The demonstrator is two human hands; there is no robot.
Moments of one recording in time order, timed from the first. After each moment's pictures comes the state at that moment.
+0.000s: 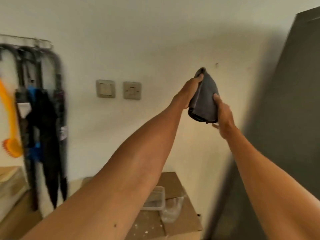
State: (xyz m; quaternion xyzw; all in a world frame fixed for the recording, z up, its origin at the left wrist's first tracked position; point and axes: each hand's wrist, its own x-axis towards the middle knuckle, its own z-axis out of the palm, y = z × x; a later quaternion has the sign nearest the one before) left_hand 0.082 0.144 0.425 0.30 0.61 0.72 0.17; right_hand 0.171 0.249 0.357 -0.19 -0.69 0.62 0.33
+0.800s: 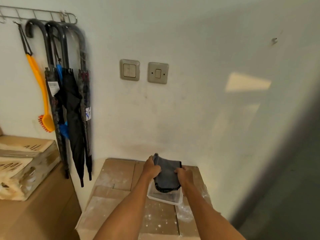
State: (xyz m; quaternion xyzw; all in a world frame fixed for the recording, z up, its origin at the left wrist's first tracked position) left_hand 0.013 -0.010 0.060 0.00 0.82 0.55 0.16; right_hand 0.064 0.138 0.046 -0.29 -0.72 0.63 0.06
